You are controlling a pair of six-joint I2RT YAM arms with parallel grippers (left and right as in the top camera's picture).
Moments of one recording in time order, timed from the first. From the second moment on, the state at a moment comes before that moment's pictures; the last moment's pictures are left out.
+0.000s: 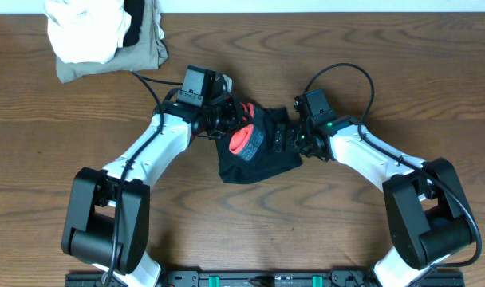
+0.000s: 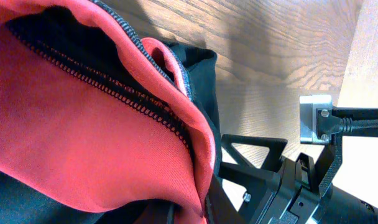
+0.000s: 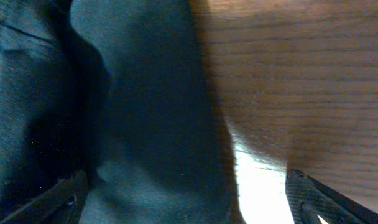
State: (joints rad) left arm -0.32 1.77 1.13 -0.36 0.59 -0.70; right arm 0.41 1.81 1.02 -0.40 -0.17 0.54
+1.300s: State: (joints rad) left arm -0.49 1.76 1.13 -0.27 0.57 -0.67; right arm 0.24 1.41 1.02 -0.64 -0.12 0.52
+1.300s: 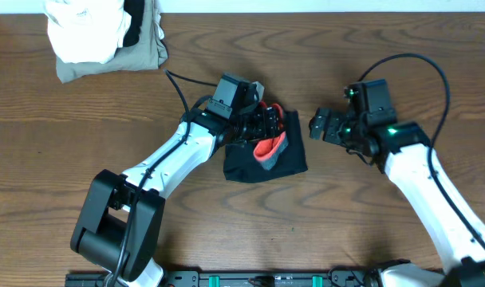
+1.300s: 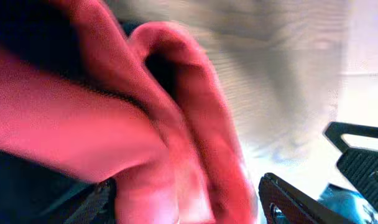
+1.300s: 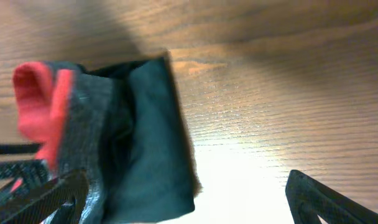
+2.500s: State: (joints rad) left arm -0.13 1.47 1.12 -0.78 0.43 -0.62; right arm 0.30 1.40 1.02 -0.38 -0.40 0.49
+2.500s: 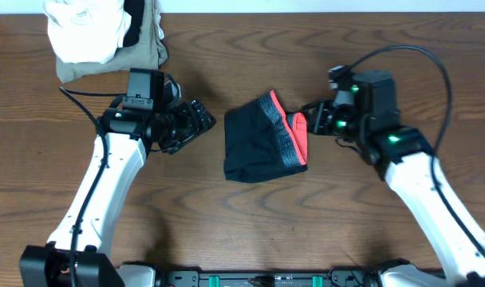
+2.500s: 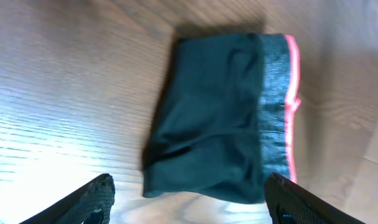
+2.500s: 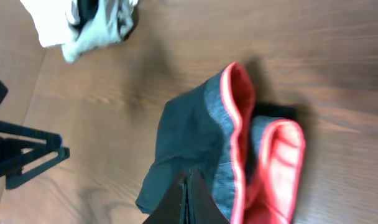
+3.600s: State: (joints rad) left arm -0.39 1.84 1.07 -0.60 0.42 -0.62; right arm 0.36 1.83 1.03 -0.32 -0.37 0.57
